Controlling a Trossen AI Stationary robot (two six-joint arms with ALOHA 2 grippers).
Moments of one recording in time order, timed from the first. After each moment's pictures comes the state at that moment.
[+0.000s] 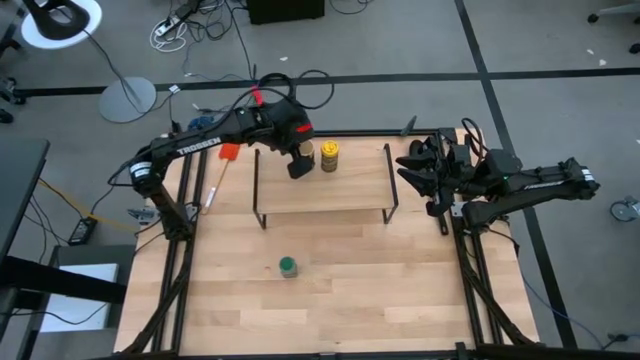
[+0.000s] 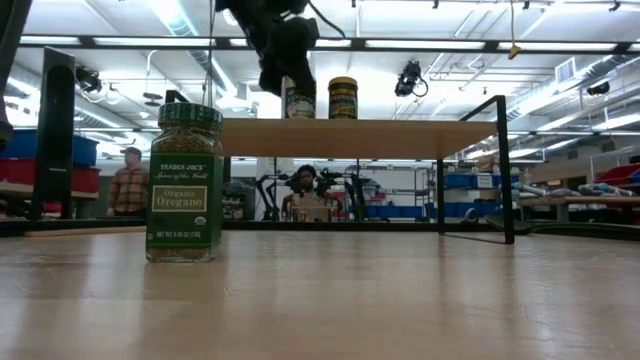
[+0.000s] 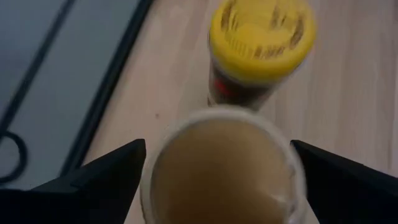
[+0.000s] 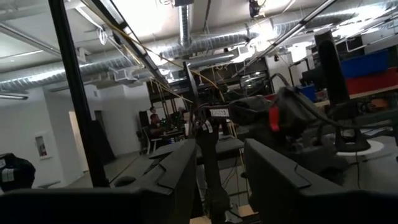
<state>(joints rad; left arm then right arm) 0.42 1.68 1.65 -0.87 0.05 0.11 0.13 0.72 0.72 0.38 0.23 0.16</state>
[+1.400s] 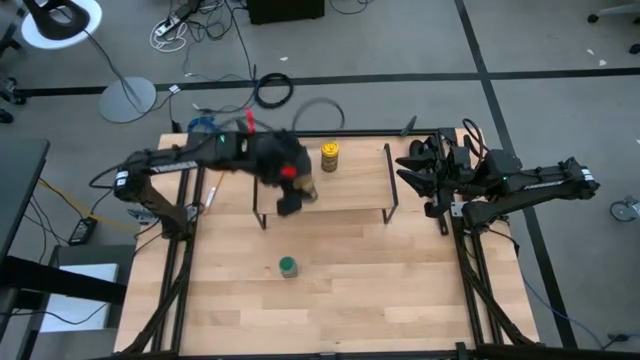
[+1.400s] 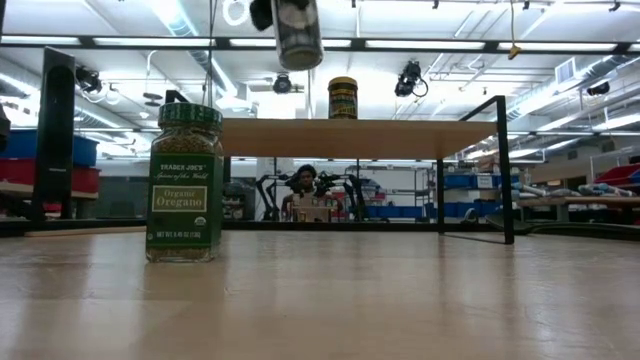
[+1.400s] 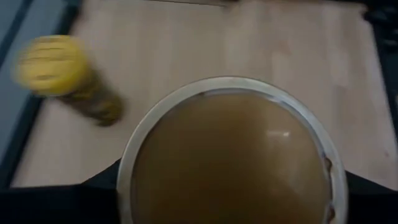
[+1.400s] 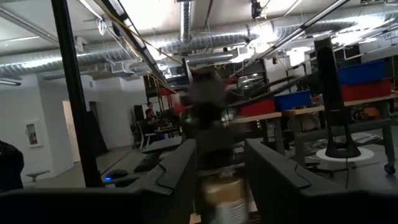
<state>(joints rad) 0.08 1.56 1.71 -0.98 0.02 -0.03 0.13 0.72 0.72 0.37 0.23 0.09</state>
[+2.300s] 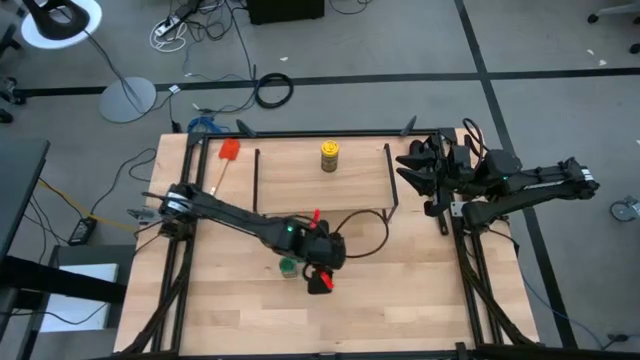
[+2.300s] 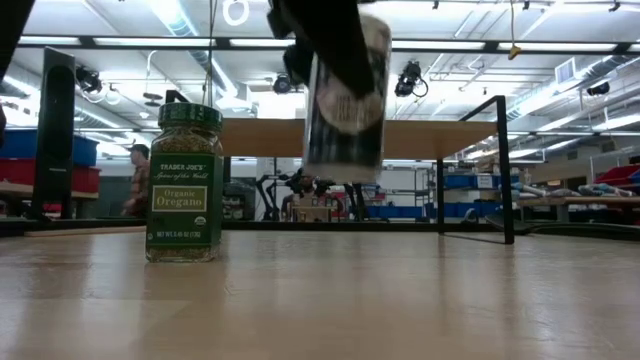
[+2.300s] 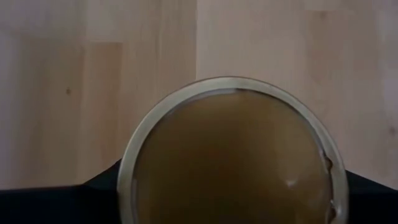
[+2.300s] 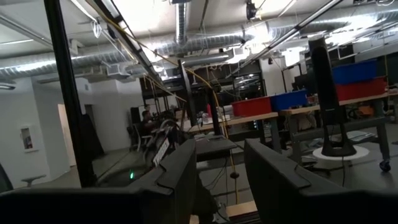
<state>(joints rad) -0.29 1.98 1.70 -0.79 -0.14 -0.30 0.13 0.72 0.72 0.37 0.25 0.10</state>
